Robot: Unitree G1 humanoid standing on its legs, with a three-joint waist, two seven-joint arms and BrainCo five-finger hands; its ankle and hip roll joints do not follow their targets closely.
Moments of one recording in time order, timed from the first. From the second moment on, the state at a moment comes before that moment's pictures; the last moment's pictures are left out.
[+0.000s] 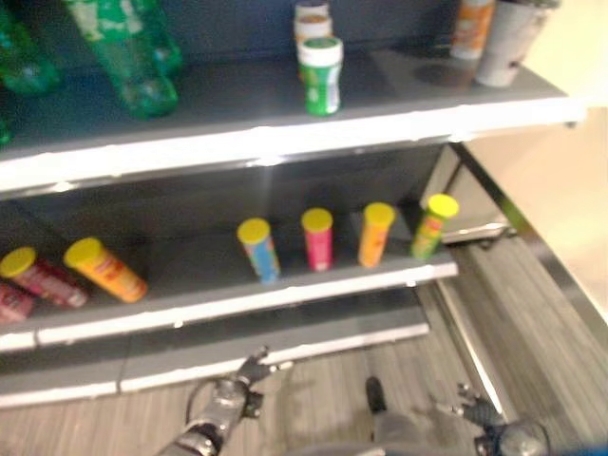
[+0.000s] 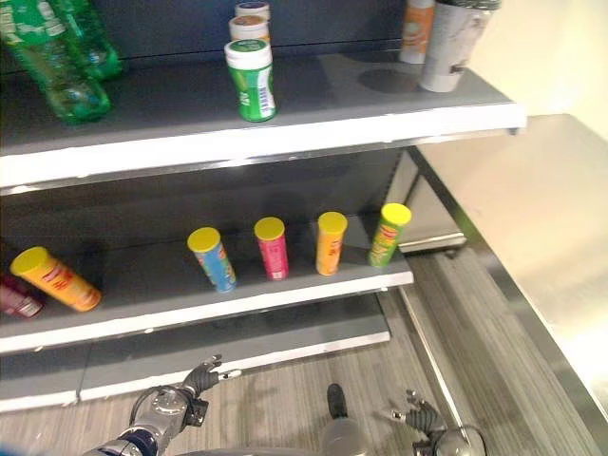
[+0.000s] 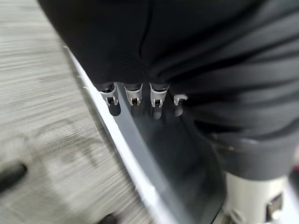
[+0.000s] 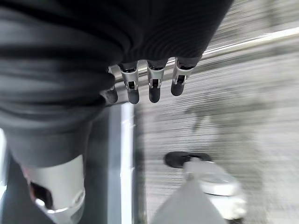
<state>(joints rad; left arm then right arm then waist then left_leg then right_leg) -0.19 0.25 -0.35 1.16 -0.03 -0.12 -0.05 0.11 -0.36 0.12 0.91 0.10 -0.09 0.12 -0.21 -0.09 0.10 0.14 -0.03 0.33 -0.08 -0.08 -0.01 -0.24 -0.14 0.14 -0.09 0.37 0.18</state>
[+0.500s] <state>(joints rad) -0.13 0.32 -0.22 1.24 0.03 -0.10 -0.03 0.17 -0.36 0.14 0.86 0.10 -0.07 0.12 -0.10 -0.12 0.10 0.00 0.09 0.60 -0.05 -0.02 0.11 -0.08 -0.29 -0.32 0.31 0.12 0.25</state>
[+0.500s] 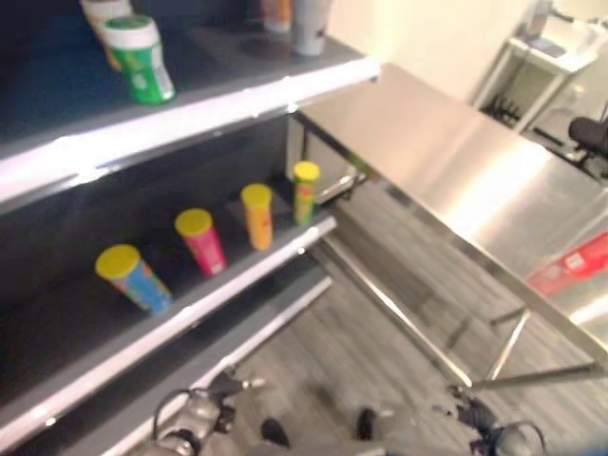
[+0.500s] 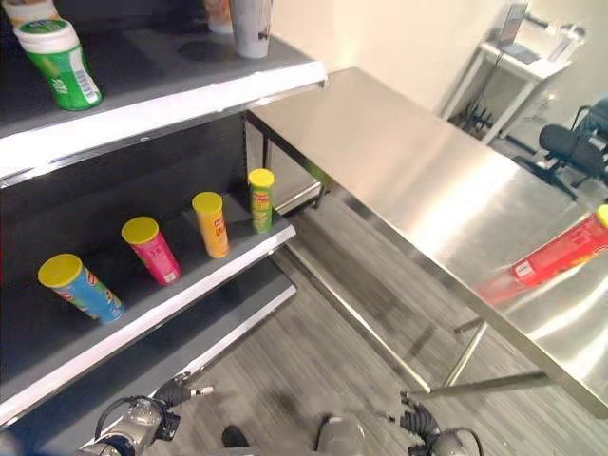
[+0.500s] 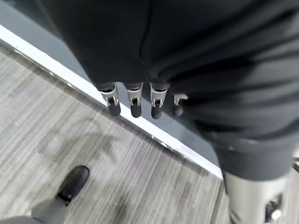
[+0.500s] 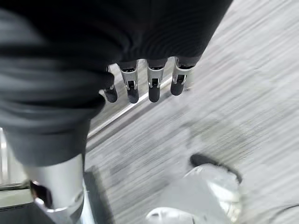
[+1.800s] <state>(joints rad) -0.04 0.24 -0.15 1.21 0.02 -0.09 0.00 0.15 -0.44 -0.09 0.92 0.15 -0.09 0.00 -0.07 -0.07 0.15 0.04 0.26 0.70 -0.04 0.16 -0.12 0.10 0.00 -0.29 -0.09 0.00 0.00</state>
